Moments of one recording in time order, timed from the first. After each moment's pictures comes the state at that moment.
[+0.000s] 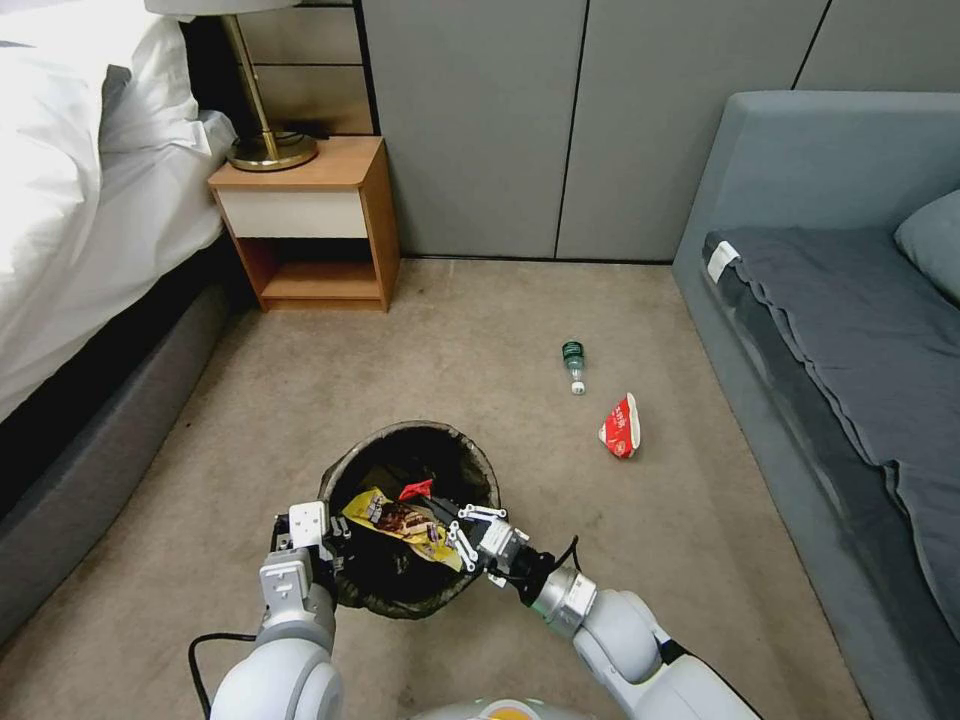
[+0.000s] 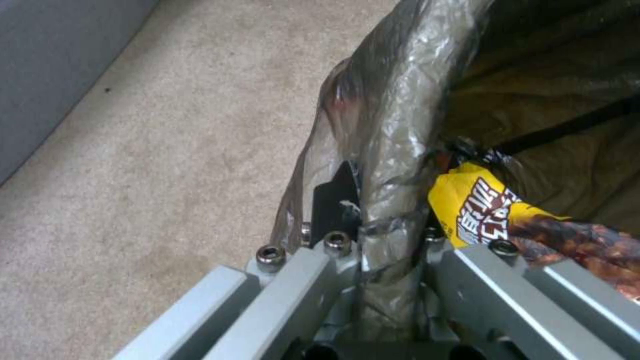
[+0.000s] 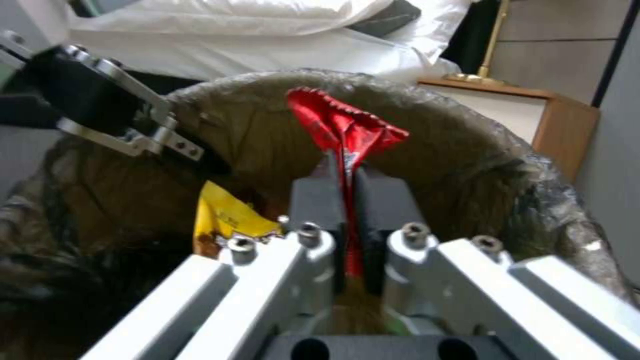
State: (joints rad) left arm 1.69 -1.48 -0.47 -2.19 -0.15 0.46 -0.32; right arm -1.19 1.26 -0.04 1.53 0.10 0.56 -0.39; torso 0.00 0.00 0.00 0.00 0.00
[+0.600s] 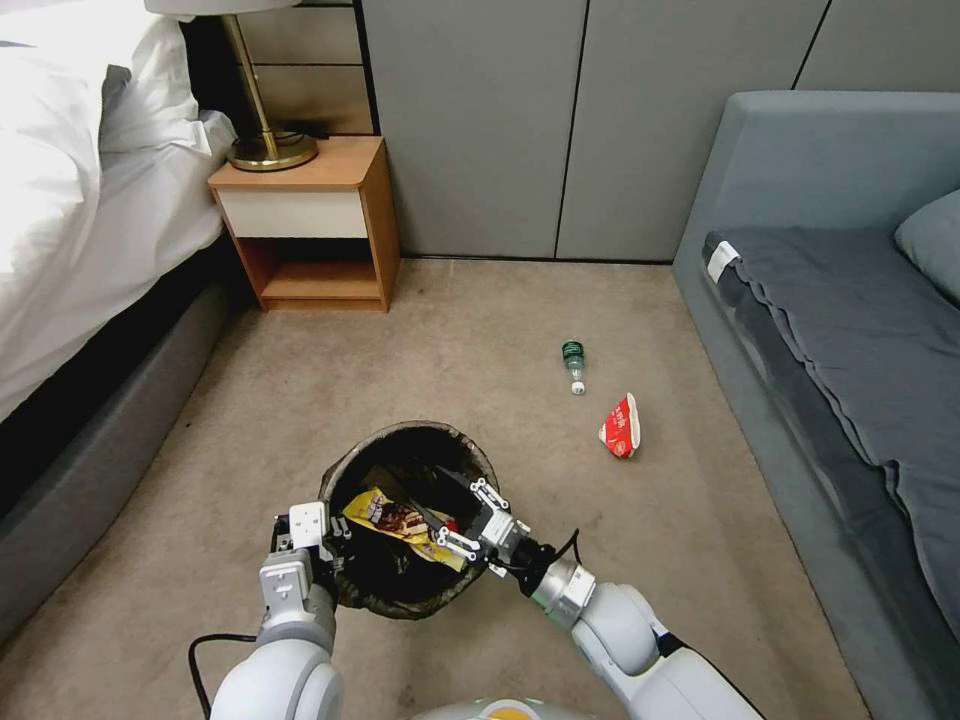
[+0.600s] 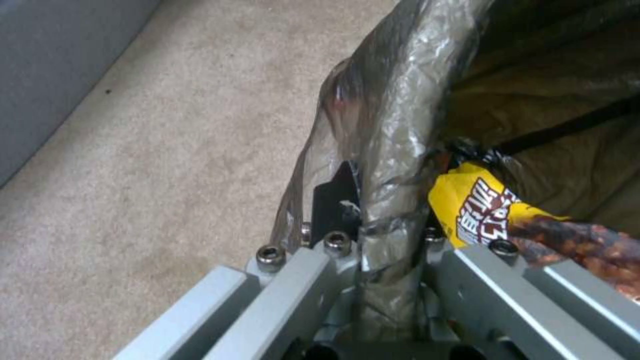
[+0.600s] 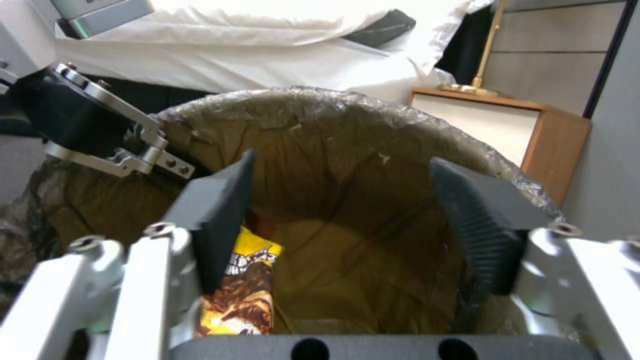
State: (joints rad) left arm 1.69 -1.48 -0.47 -2.20 -0.15 0.46 -0.31; right arm -1.19 1.26 -0.04 1.56 0.09 0.55 -0.38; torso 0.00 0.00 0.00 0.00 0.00
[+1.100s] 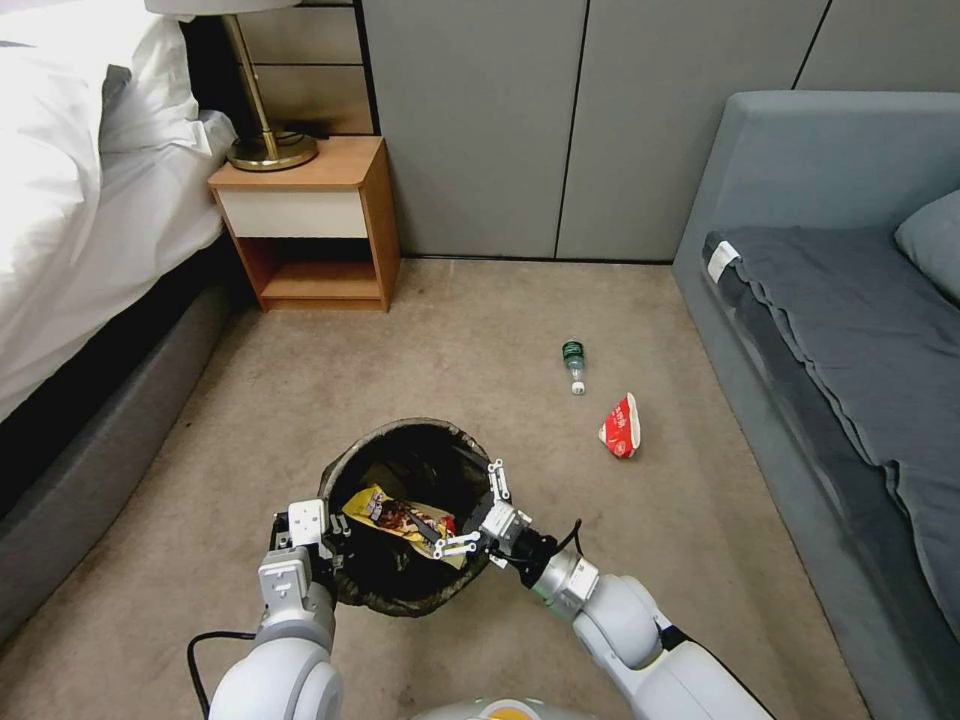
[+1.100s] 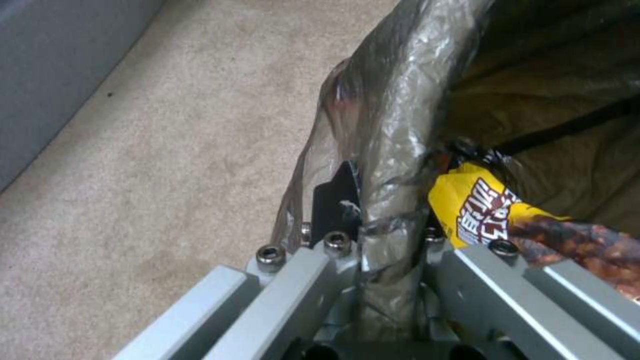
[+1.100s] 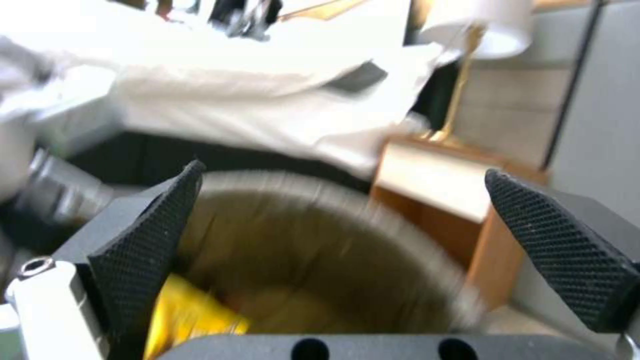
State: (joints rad) left arm 1.69 -1.48 -0.47 -2.20 -0.15 0.46 -0.31; right arm -1.23 1.26 0.00 1.70 0.07 0.55 -0.32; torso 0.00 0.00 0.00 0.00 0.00
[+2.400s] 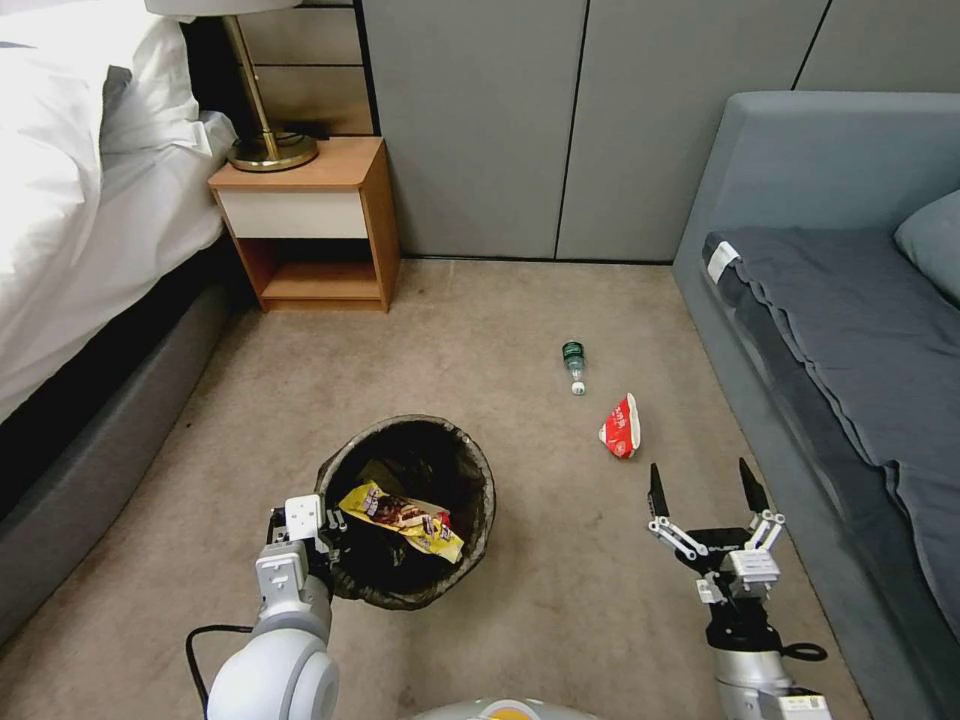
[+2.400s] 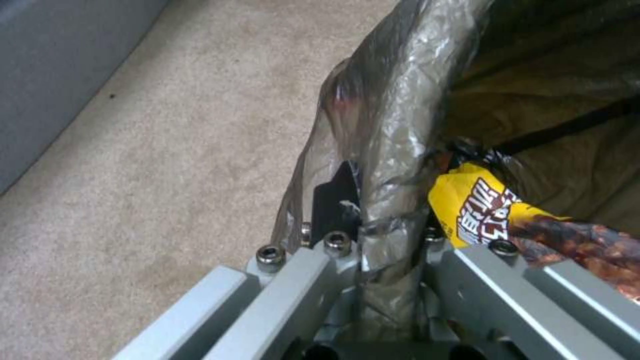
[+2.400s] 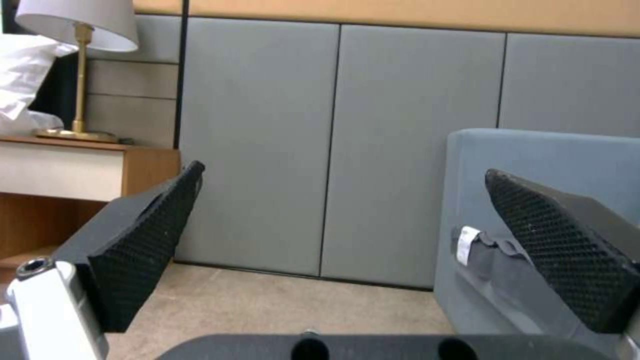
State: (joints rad) left arm 1.66 -1.47 -0.49 -2.17 -0.17 0.46 -0.31; right arm -1.74 1.41 0.56 1.92 0.05 0.73 0.04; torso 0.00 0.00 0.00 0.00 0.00
